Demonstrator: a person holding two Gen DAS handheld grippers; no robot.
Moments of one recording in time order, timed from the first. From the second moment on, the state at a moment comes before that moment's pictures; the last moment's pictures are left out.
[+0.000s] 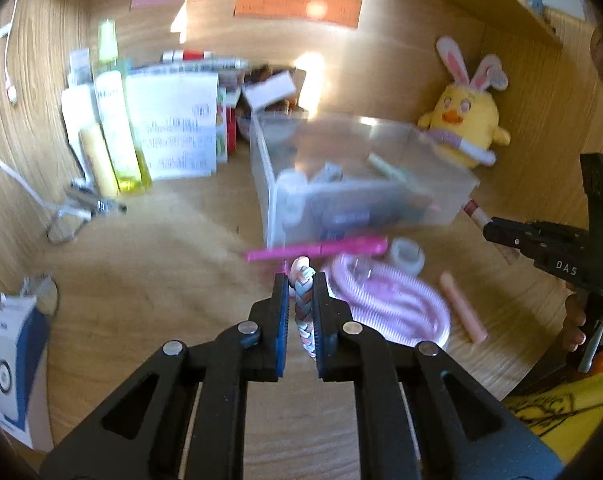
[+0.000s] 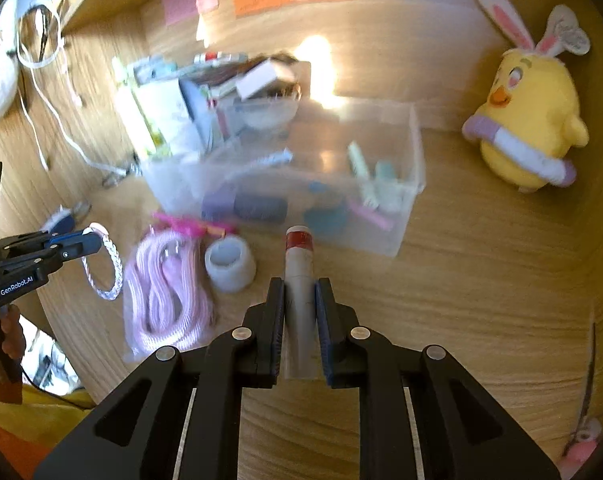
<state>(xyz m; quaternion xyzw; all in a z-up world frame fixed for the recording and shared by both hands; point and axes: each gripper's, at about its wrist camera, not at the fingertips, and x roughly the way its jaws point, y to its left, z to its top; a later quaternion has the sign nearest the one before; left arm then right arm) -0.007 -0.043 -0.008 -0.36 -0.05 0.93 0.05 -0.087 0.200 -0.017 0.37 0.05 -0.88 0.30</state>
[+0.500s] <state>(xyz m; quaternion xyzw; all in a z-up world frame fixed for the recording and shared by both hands) -0.055 -0.038 0.049 -0.29 -0.05 0.95 0.07 -0.106 0.196 0.032 0.30 0.03 -0.90 0.30</state>
